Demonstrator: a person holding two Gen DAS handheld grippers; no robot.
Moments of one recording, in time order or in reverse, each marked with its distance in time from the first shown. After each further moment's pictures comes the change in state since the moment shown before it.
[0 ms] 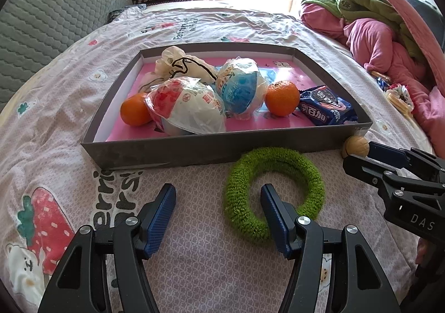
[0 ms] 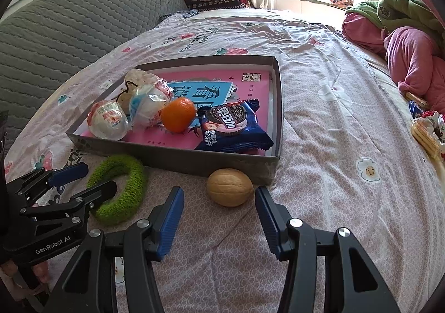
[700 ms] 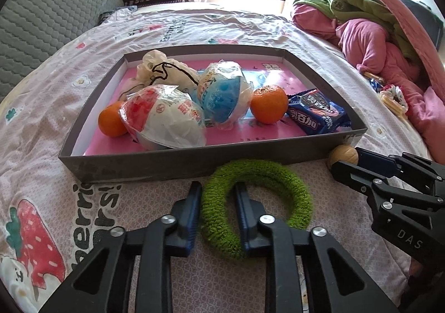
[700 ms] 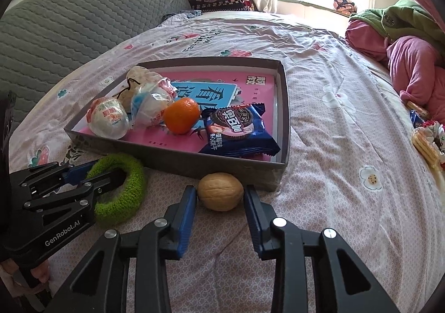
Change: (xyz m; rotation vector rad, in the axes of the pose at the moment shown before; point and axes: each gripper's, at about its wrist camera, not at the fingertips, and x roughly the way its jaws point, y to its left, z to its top) left arm 0.014 -0.009 0.011 0.008 -0.013 -0.053; right arm 0.004 0.007 0.001 -0.038 -0.011 -0.012
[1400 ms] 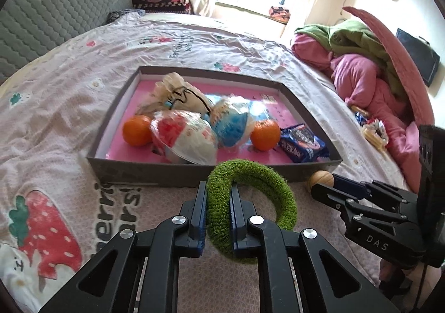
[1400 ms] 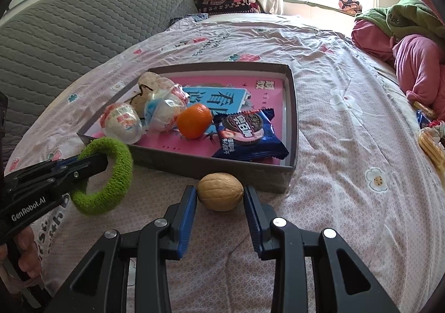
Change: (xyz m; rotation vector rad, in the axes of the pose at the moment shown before) left arm -0.043 0.028 0.003 -0.118 -0.090 -0.092; right arm -0.010 0.003 0.002 0.005 -0.019 0.062
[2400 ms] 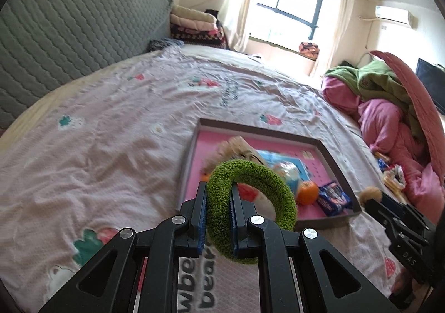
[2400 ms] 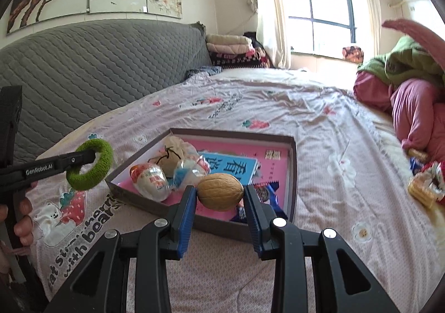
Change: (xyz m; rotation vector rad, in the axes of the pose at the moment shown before) left arm -0.062 0.052 0.034 -0.078 -0.189 0.154; right arm -0.052 0.017 0.018 -0.070 -0.302 0.017
